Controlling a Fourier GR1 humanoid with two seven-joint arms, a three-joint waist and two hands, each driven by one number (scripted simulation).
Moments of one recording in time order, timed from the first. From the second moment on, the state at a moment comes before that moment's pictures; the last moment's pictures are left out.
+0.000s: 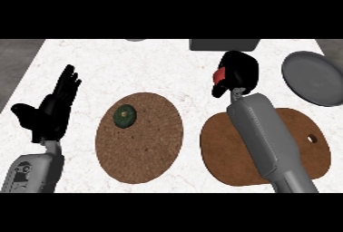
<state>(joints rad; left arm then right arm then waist) -0.23 0.19 0.09 -1.47 0.01 0.06 0.07 -0.77 -0.07 0.09 -0.99 1.12 -0.09 0.66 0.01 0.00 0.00</state>
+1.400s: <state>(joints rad) -0.26 0.17 0.08 -1.47 0.00 0.05 0.07 -0.80 -0.59 -0.40 -0.49 0.88 -0.54 0.11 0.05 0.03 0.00</state>
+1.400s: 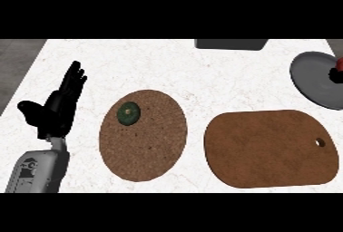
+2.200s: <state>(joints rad) -0.30 0.16 0.07 -1.47 0.00 0.05 0.08 -0.80 -0.68 -0.59 -0.21 0.72 -0.45 -0.10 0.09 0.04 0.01</state>
